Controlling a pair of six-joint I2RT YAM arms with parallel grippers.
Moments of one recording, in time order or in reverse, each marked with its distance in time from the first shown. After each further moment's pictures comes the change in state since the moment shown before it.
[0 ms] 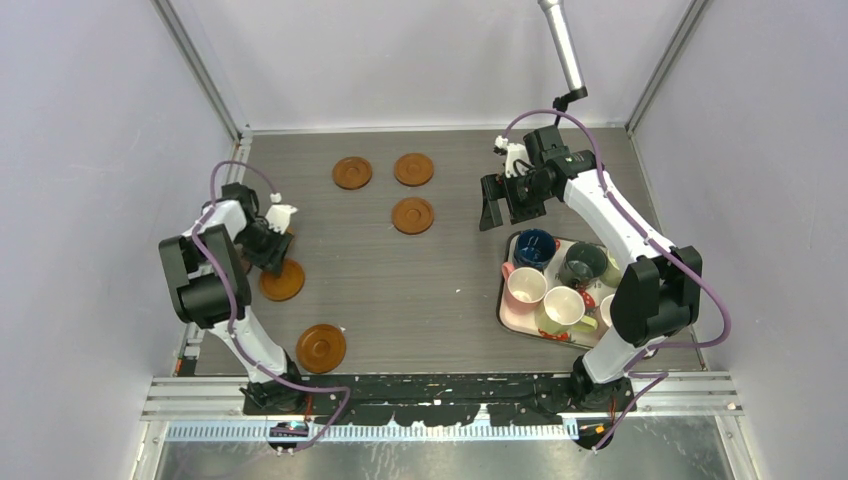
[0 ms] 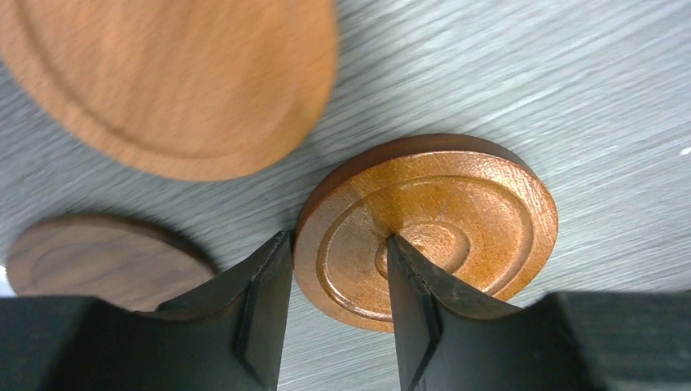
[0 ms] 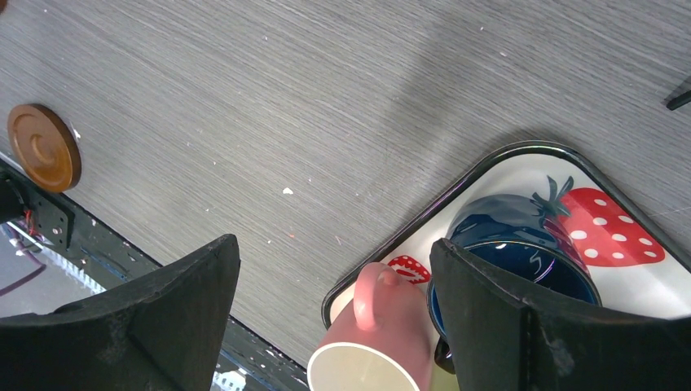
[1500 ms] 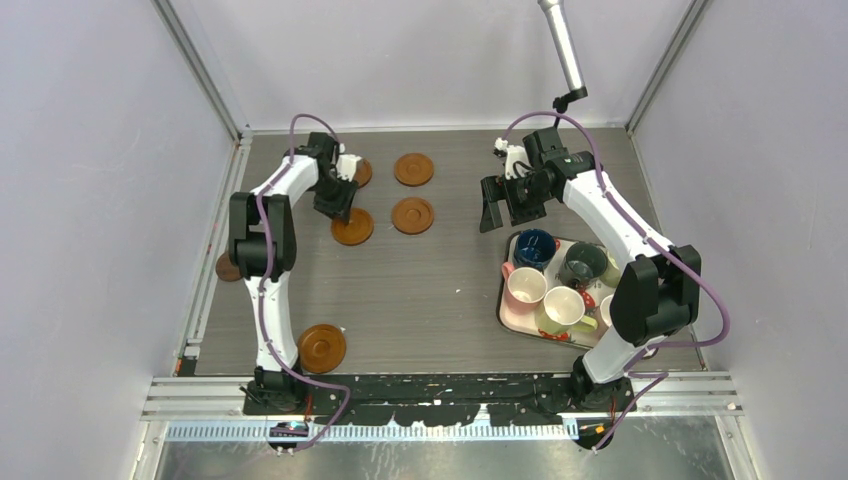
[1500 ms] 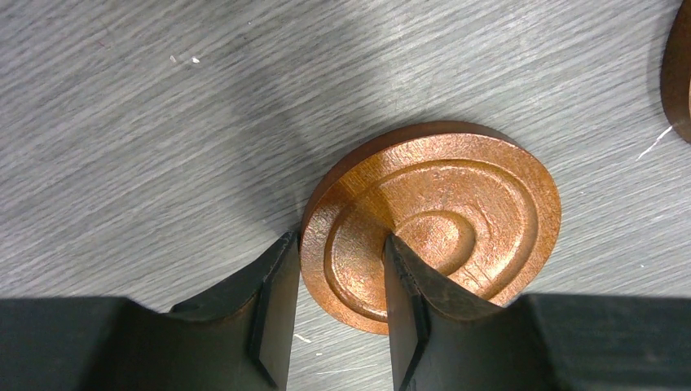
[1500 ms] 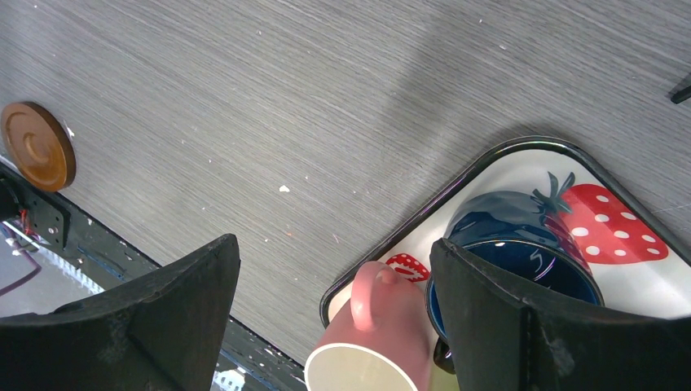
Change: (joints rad) left arm -0.428 0.376 0.563 -0.027 -0.011 -0.476; right arm 0.000 0.003 -0.011 0.002 0.005 0.000
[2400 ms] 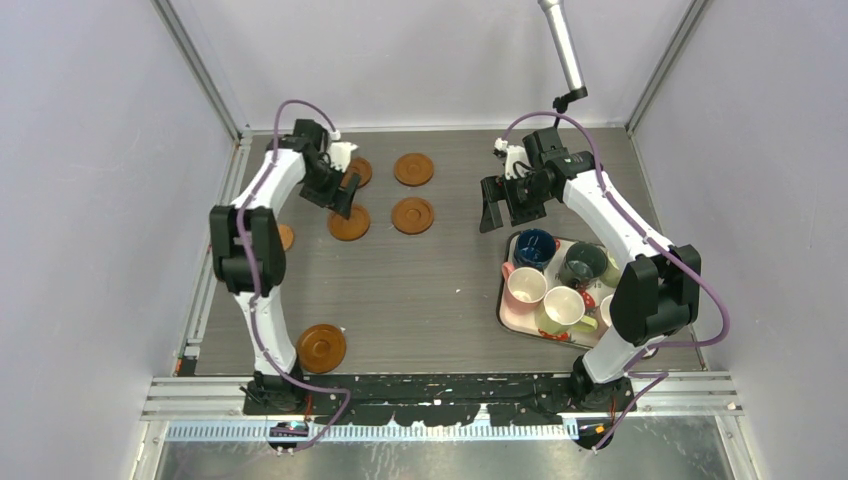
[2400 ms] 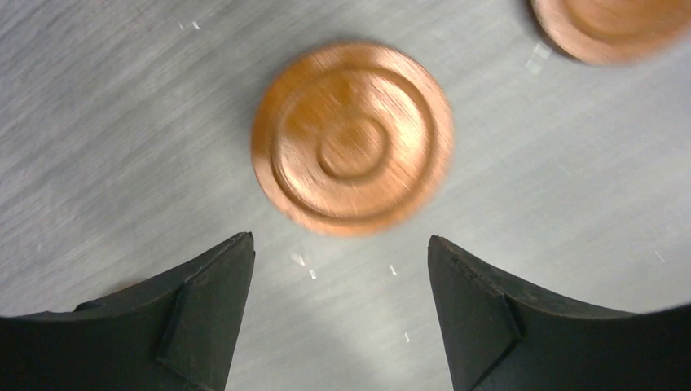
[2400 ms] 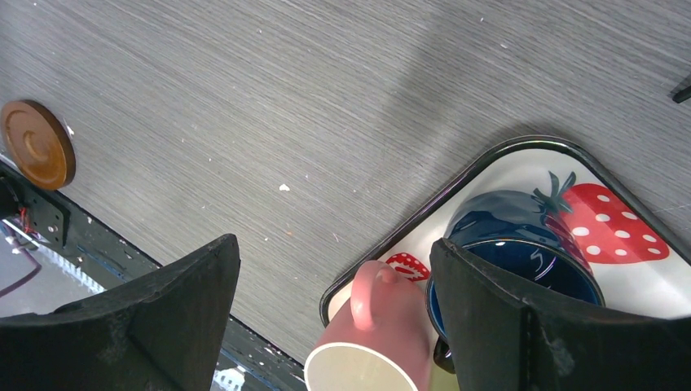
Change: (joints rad) left arm 0.010 -0.109 0.011 -0.082 0.047 0.060; right arm 0.000 0.001 0.000 -0.002 -0.002 0.000
